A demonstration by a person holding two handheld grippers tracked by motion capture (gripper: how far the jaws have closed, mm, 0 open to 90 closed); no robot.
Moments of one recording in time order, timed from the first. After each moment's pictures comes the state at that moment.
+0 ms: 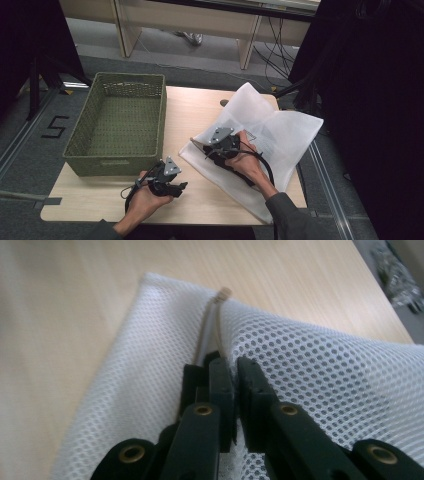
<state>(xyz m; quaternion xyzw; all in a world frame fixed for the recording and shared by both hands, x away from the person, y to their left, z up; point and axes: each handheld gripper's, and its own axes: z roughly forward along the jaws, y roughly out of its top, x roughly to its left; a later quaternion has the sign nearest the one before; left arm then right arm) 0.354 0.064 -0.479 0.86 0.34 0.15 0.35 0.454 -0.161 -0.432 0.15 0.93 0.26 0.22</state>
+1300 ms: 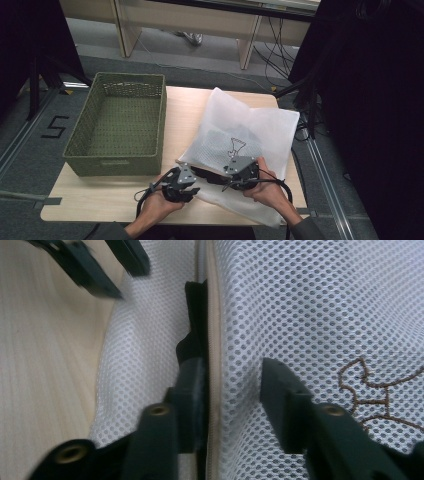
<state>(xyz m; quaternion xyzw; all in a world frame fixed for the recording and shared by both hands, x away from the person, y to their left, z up) 0.351 0.016 -0.492 0.87 0.28 0.11 0.39 0.374 -0.207 -0.434 0.13 0.93 0.27 0.20</state>
